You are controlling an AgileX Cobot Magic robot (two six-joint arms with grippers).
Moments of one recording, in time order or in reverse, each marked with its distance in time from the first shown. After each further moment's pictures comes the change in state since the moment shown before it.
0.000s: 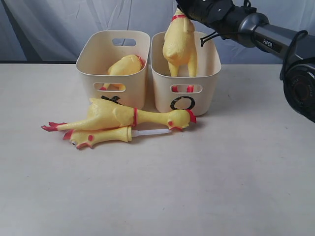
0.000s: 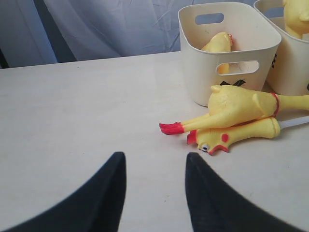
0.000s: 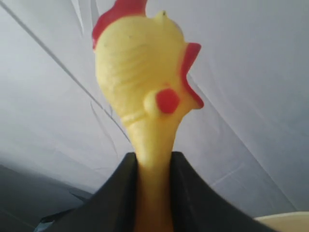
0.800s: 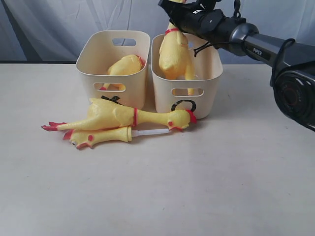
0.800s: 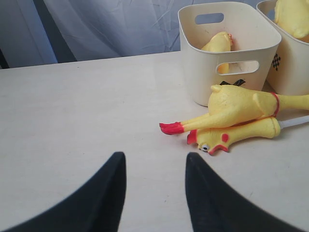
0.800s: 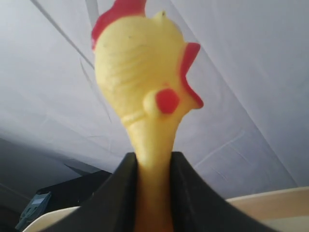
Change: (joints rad) left arm 0.000 0.000 0.000 0.000 0.000 0.002; right arm 0.024 0.046 -0.004 -0.002 0.034 -0.003
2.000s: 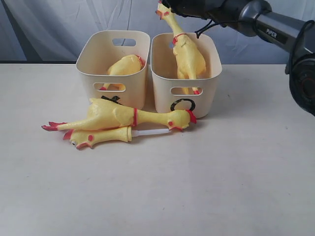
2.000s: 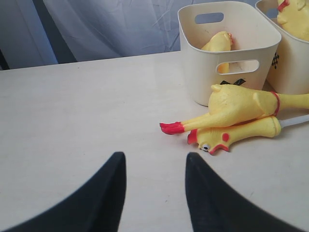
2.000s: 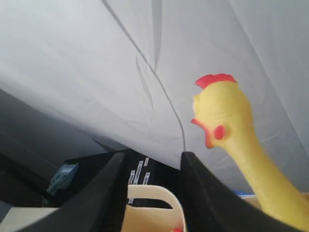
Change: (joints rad) left arm 0.000 0.000 0.000 0.000 0.000 0.007; right arm 0.007 -0.119 -0.002 -0.053 0.183 -0.012
